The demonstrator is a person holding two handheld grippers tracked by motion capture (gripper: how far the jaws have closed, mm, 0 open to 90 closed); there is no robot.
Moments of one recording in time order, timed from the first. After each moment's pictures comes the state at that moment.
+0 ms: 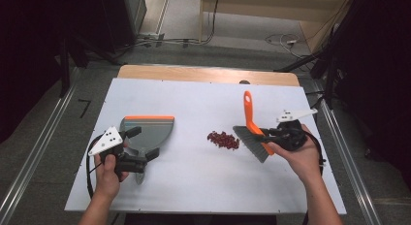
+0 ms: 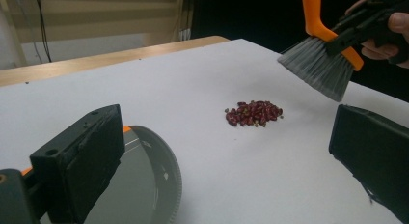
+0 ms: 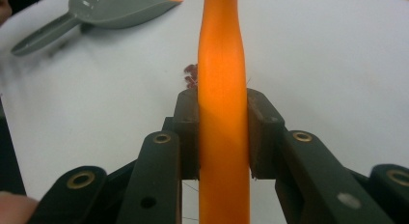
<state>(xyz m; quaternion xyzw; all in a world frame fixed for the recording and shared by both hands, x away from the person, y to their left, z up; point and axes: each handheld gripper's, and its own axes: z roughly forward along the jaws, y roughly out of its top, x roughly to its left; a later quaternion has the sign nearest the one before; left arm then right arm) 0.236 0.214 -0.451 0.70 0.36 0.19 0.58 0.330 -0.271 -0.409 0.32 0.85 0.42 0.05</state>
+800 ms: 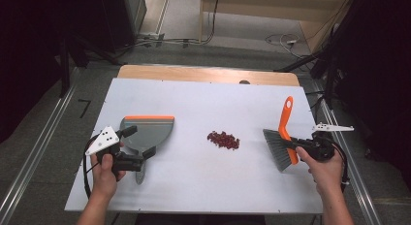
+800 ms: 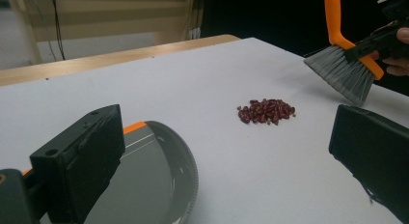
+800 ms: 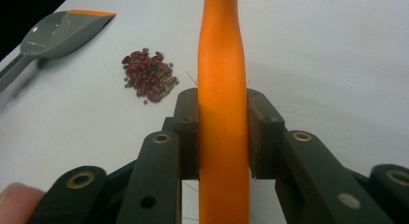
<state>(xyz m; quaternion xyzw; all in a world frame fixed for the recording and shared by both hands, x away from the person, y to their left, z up) 0.236 0.221 -0.453 0.70 0.37 0.21 0.57 0.323 -0.353 -0.445 0.45 0.77 0.44 0.04</state>
